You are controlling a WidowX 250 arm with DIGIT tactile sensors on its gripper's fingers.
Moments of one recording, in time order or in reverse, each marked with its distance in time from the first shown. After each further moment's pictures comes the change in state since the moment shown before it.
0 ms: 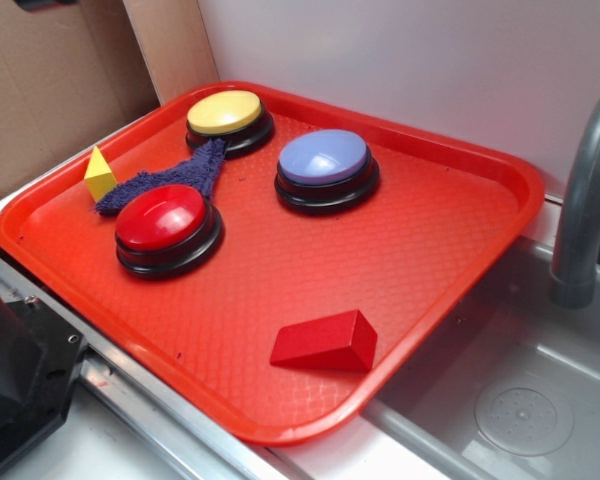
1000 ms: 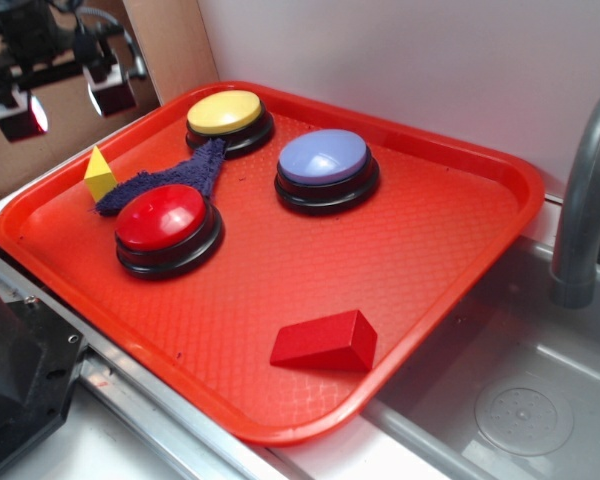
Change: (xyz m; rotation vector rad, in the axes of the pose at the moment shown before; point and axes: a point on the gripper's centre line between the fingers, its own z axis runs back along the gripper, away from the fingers) arm 0.061 0.082 -0.116 0.212 -0.135 0.569
